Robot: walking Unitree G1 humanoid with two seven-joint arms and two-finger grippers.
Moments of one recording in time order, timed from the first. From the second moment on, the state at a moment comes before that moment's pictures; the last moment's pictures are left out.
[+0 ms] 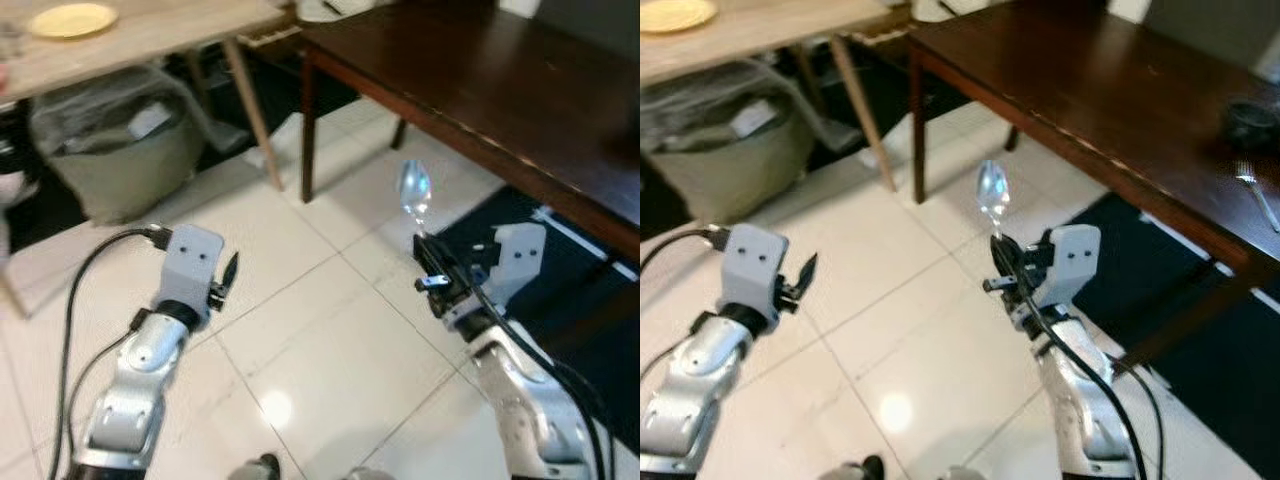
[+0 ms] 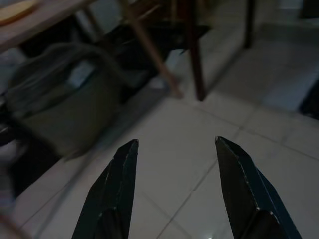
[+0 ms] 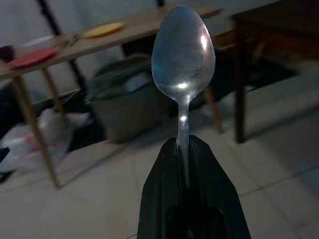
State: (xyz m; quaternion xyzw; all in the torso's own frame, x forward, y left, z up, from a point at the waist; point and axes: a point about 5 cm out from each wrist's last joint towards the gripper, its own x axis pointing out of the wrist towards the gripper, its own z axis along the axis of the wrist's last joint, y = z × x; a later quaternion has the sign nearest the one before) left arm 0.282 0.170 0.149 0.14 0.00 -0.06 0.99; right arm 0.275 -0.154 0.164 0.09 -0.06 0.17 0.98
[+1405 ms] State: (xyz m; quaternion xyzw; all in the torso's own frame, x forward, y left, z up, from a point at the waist) left arm 0.288 0.171 0.151 0.16 -0.01 -0.05 0.99; right arm 0.283 -0.174 0.175 0.13 -0.10 0.08 0.98
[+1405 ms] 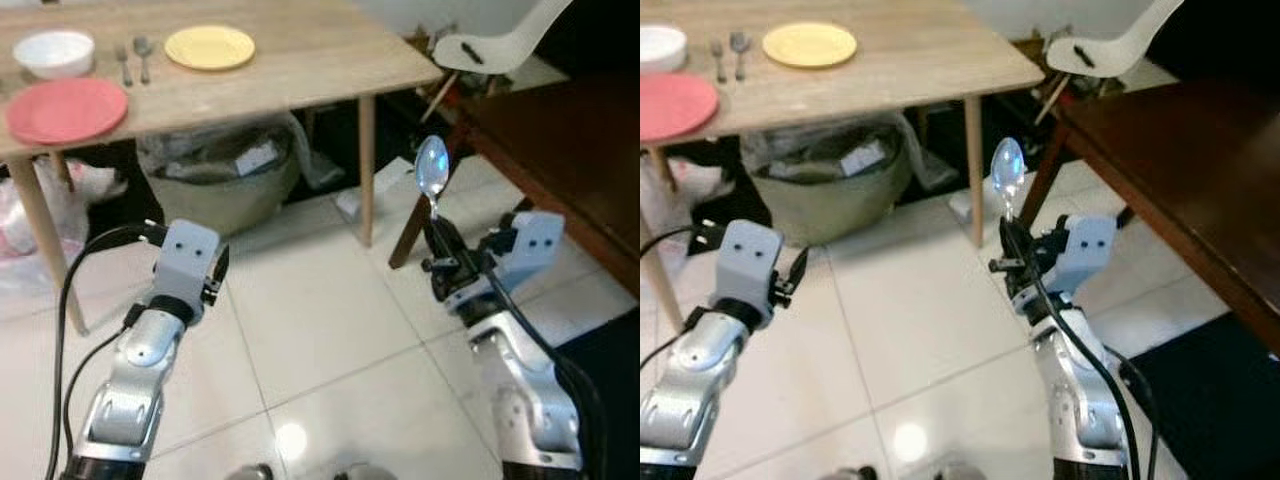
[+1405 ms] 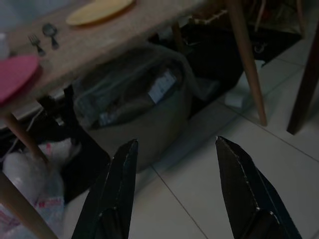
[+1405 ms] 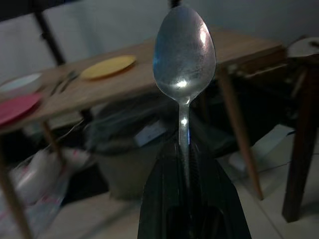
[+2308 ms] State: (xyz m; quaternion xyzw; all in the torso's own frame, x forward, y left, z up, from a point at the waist) left arm 0.295 0.173 0.167 0.18 -0.05 -0.05 0.98; right arm 0.295 -0.183 0.187 0.14 -0.13 0.06 0.98
